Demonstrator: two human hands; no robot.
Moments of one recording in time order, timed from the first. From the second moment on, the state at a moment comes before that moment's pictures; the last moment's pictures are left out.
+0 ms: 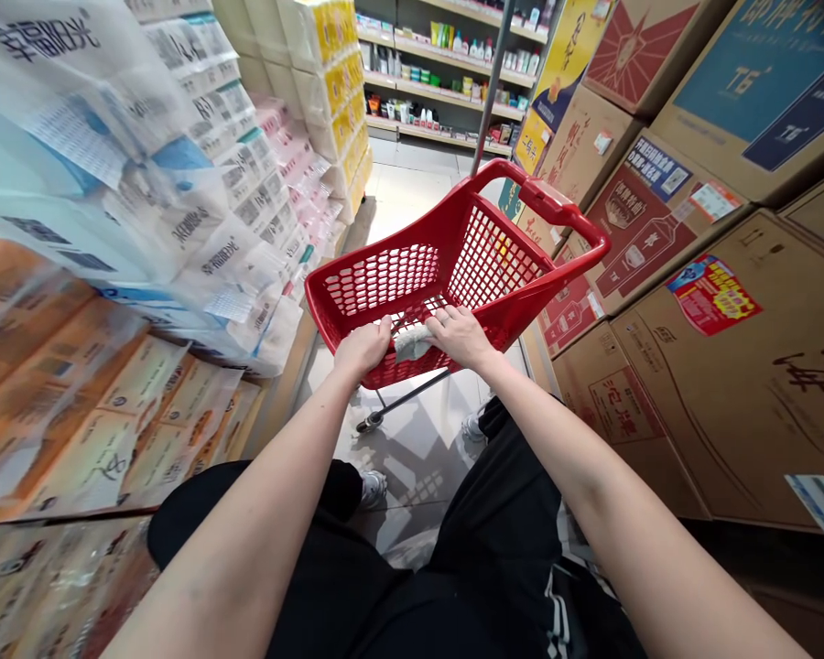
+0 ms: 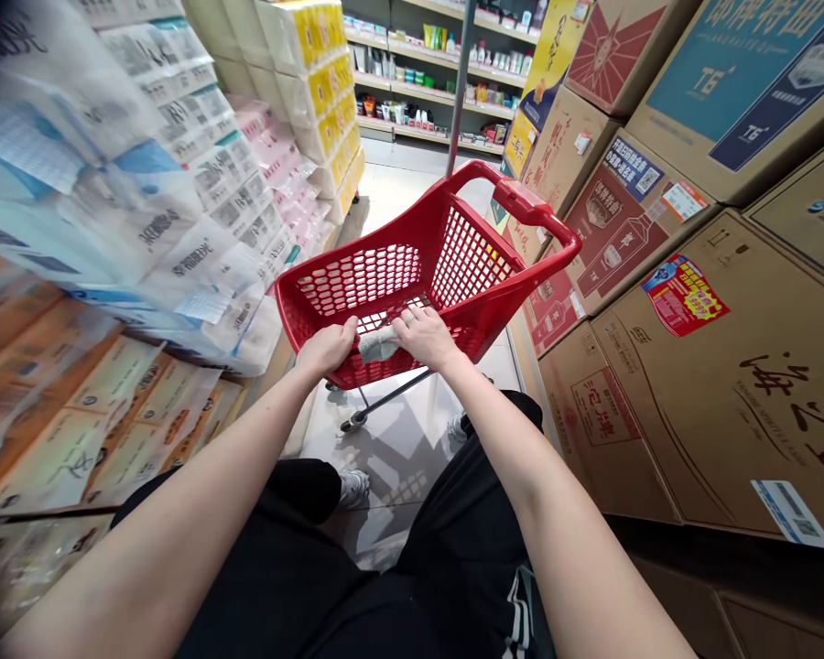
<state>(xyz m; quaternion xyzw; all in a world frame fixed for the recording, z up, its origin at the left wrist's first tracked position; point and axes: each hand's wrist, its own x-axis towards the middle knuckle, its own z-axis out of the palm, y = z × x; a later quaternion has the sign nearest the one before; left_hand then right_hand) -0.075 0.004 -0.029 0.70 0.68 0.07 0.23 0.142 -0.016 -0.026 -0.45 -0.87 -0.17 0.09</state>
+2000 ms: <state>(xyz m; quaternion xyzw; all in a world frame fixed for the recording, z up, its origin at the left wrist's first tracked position) -0.069 0.006 -0.033 0.73 0.64 0.08 0.24 0.197 -0.022 -0.031 -0.47 -0.85 -0.19 0.13</state>
